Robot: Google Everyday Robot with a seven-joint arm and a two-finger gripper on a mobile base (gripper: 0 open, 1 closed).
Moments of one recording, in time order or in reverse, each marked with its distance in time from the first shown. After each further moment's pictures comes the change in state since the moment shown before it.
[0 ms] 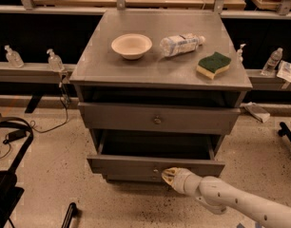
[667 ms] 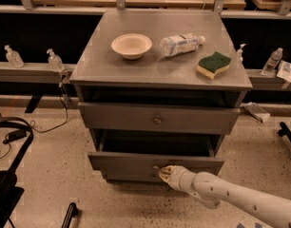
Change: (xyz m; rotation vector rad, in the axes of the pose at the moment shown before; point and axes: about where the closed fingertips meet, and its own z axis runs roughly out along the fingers) arm 0.003 -0.001 0.026 -0.021 0.024 -0.009
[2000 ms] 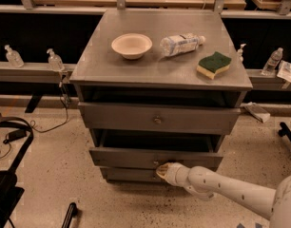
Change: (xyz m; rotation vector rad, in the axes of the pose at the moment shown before) arm 0.012 -0.008 0.039 -0.025 0.014 0.018
